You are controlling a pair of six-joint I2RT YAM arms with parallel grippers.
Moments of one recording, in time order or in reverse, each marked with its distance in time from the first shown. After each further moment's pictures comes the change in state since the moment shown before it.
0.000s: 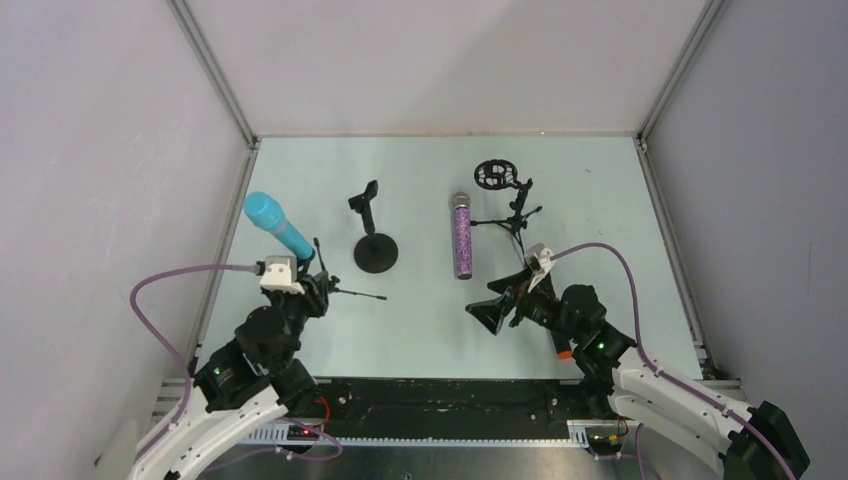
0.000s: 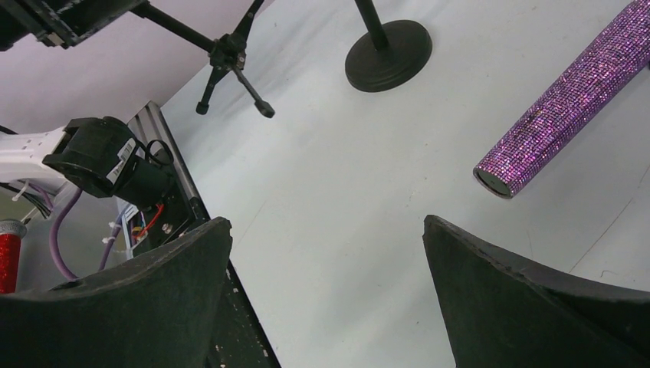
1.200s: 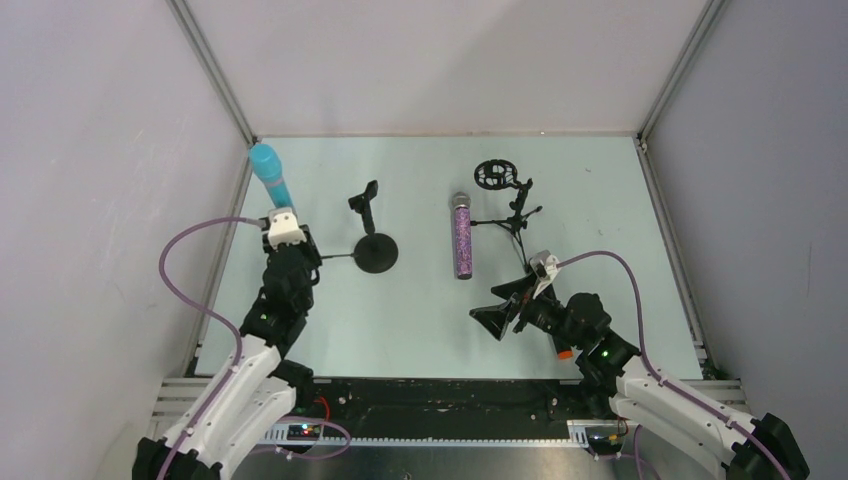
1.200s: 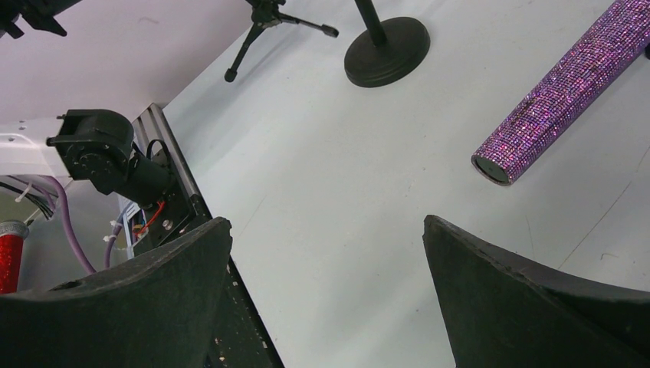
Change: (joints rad) left arm 0.526 0.515 -0.062 0.521 0.134 0.098; right arm 0.000 -0.092 -0.063 -0.007 0.008 0.014
